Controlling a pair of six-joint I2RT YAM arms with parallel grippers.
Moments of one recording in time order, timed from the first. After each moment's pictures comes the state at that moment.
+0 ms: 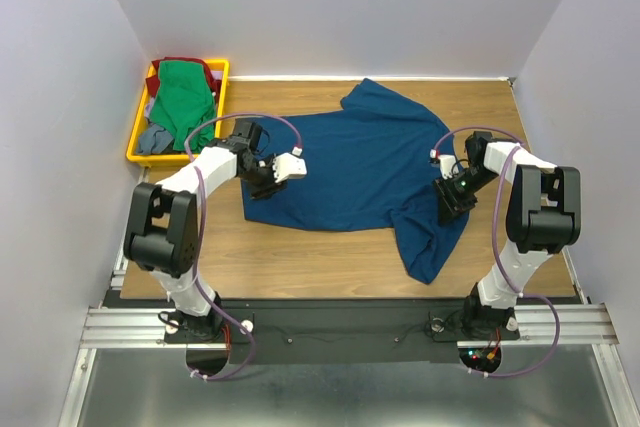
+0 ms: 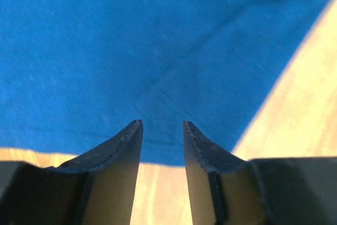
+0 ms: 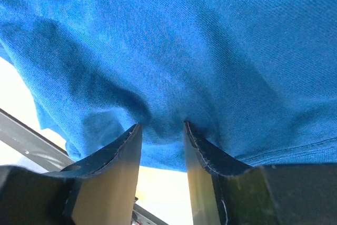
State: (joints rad) left arm -0.28 1.65 1.11 -0.66 0.37 1.06; right arm -0.09 1.81 1.14 -0.96 -0.39 -0.55
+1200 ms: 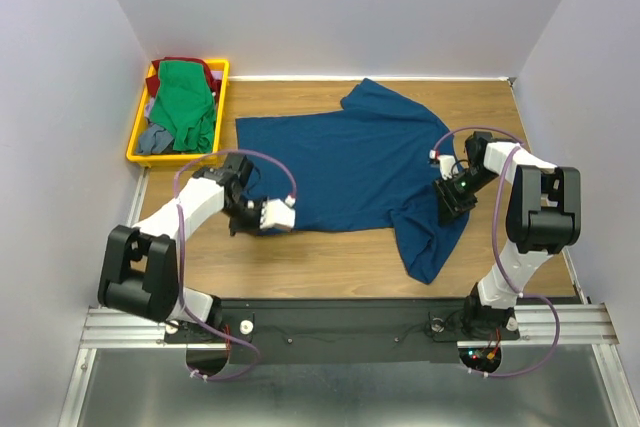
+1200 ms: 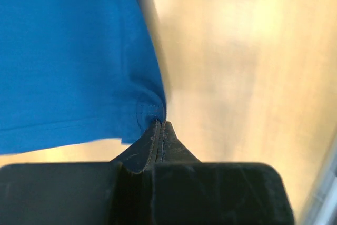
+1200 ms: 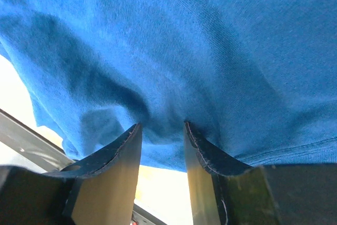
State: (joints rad) left arm -0.29 1.41 0.89 -0.89 0.38 1.30; right arm -0.09 1.81 1.14 -0.96 -0.37 -0.57
